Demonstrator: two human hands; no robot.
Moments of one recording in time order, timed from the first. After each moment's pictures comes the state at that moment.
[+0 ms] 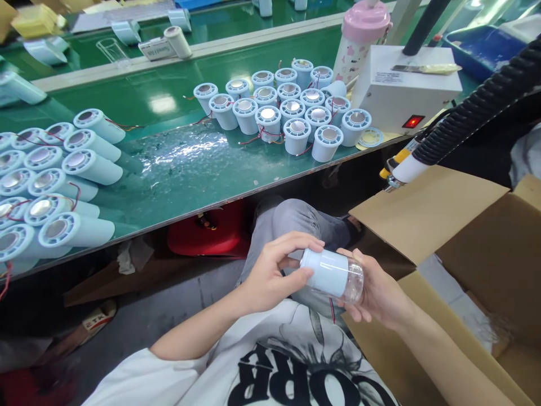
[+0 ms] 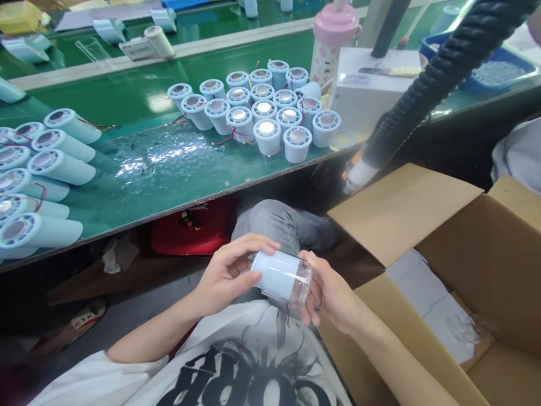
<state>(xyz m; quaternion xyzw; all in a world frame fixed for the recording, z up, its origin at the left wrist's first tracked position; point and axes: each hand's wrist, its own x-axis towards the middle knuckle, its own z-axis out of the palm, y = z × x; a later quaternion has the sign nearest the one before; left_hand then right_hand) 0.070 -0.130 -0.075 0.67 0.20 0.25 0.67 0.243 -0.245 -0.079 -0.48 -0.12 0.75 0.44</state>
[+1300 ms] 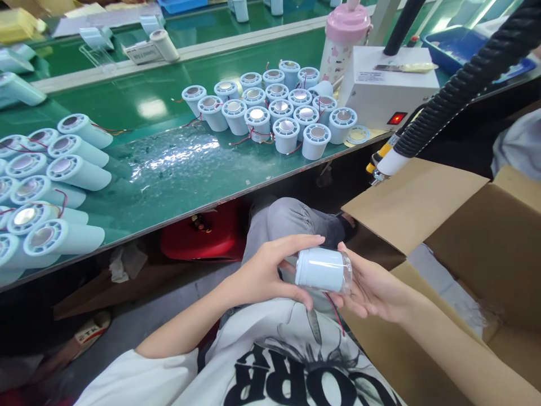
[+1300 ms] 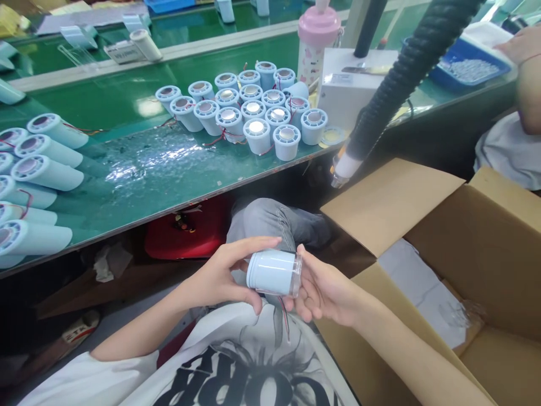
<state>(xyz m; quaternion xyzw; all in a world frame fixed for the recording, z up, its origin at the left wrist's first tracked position) 0.067 -0.116 -0.074 0.77 0.13 0.13 0.61 0.252 -0.242 -0.076 -0.39 -0.03 0.85 0.35</state>
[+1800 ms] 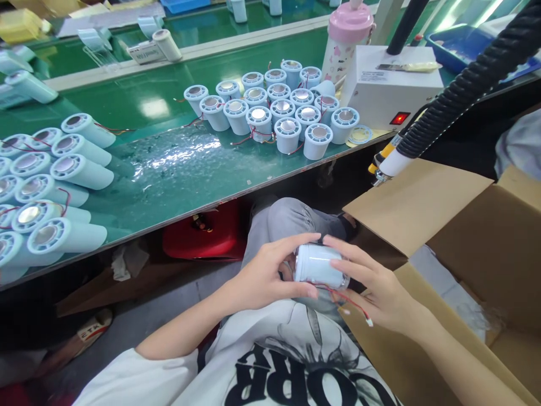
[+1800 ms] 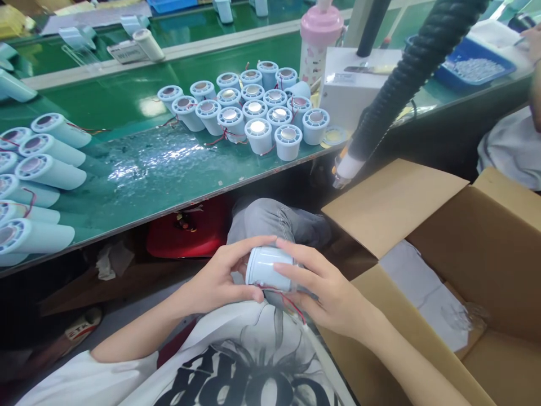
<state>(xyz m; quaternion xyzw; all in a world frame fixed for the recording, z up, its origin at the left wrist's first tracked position) 0.065 -0.122 -0.066 0.74 0.20 0.10 0.64 0.260 -0.265 -0.090 -0.52 -0.61 0.37 0.48</state>
